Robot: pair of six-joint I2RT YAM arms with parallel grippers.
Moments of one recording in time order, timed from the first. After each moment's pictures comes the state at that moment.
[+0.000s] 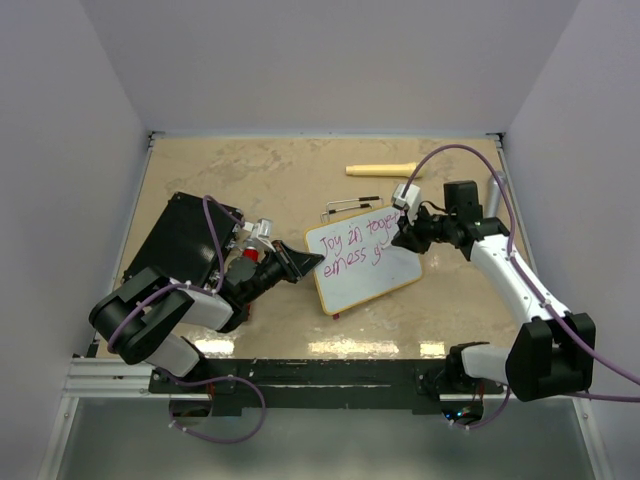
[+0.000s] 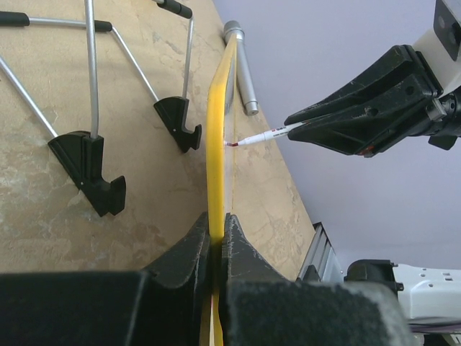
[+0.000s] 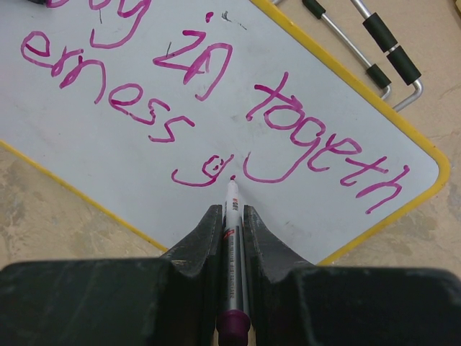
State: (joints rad) left arm -0.70 1.51 0.27 1.23 0.14 -0.92; right arm 0.16 1.26 0.94 -0.54 -0.68 -0.65
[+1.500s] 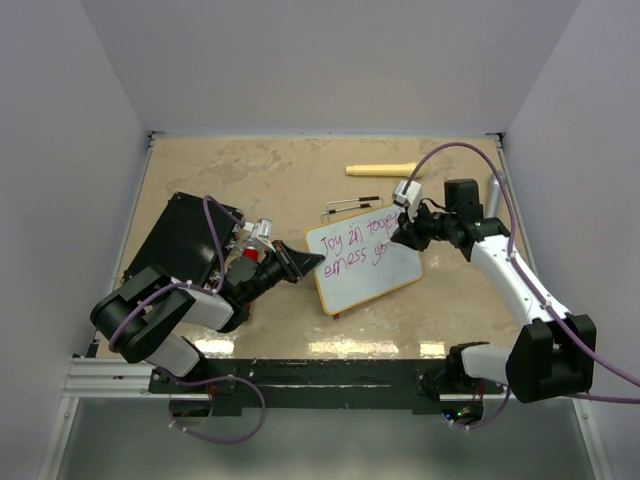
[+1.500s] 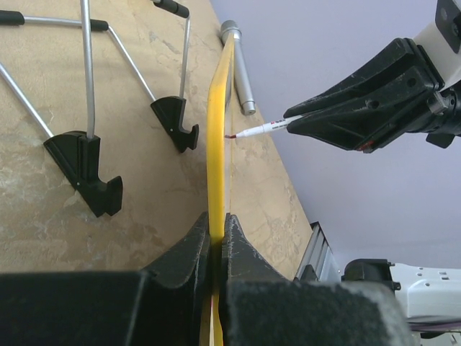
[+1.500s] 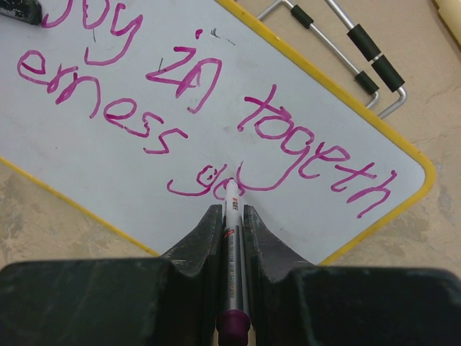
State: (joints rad) left arm -0.70 1.51 0.27 1.25 0.14 -0.93; right arm 0.16 1.25 0.94 -0.51 -0.68 -0.61
